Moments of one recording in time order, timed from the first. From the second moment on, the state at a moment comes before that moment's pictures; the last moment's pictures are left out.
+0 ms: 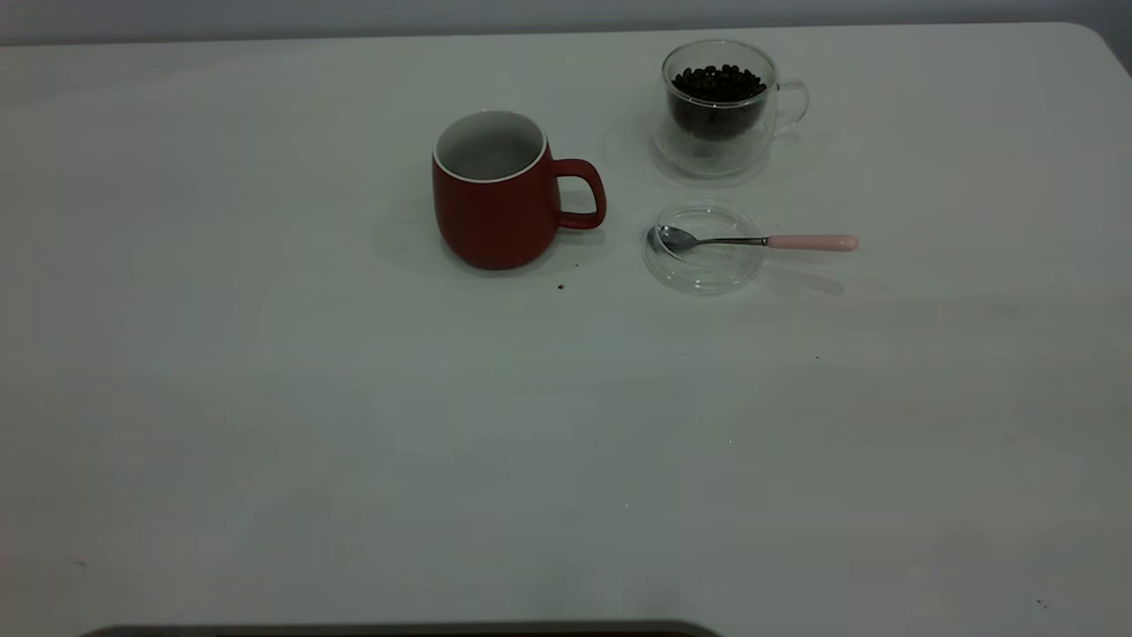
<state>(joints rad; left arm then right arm) -0.17 0.64 -1.20 0.15 1.17 0.08 0.02 0.03 -0.47 -0.02 1.12 -0.03</state>
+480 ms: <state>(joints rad) -0.17 0.25 -0.66 -0.11 1.17 0.14 0.02 0.03 -0.47 -0.02 1.12 -0.03</state>
